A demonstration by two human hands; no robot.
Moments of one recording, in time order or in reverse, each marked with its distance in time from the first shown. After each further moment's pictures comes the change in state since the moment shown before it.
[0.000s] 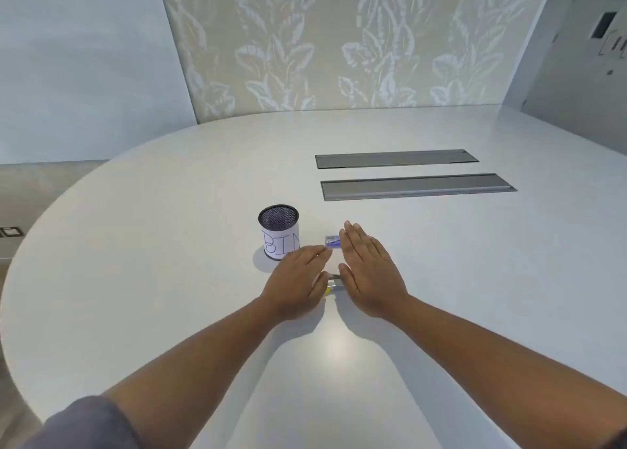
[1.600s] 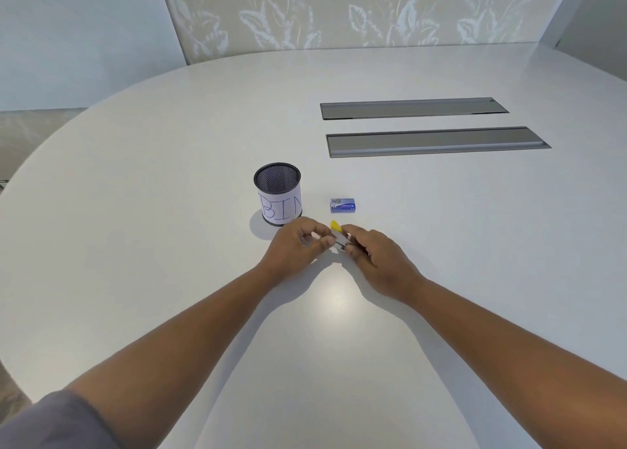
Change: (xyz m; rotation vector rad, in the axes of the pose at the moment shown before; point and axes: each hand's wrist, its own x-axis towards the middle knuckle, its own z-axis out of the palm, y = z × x) left_hand 0.011 -0.024 0.022 -0.741 -0.029 -0.481; right_hand -0.006 0.021 0.033 0.539 -0.166 0.101
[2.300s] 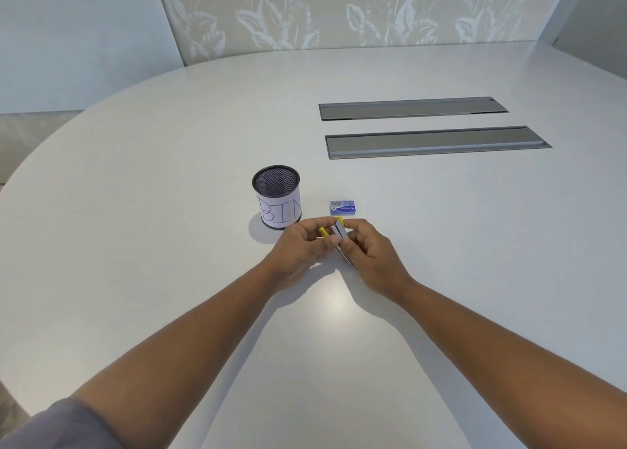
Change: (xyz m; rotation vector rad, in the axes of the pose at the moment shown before) left_hand 0.009 0.005 0.010 -0.853 -0.223 -0.222; right_hand 0.010 -0.014 0.014 0.547 0.144 0.205
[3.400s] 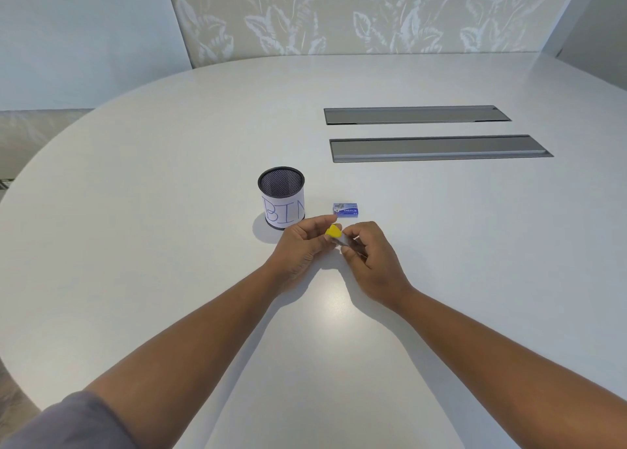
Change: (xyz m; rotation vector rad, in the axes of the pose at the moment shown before) left_hand -0.002 -0.004 0.002 -0.041 0.124 0.072; right_hand -0.007 0.003 0.002 -0.280 0.096 -0.204
